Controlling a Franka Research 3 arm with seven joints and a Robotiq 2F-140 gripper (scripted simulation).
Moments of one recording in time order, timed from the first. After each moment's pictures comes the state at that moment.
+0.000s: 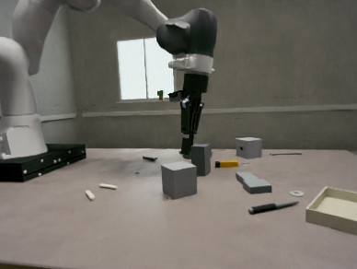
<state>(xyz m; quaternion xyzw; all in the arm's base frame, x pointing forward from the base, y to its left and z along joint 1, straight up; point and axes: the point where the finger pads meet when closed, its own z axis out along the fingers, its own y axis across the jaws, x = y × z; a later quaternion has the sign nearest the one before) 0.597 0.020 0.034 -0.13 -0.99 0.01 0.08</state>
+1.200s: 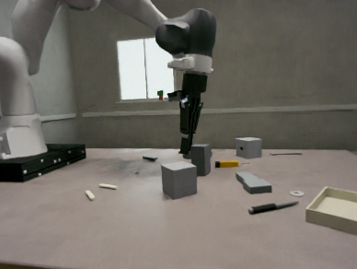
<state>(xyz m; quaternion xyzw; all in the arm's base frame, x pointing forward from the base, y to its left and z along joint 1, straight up) 0.594 0.022 0.035 -0.13 -0.99 0.01 0.08</state>
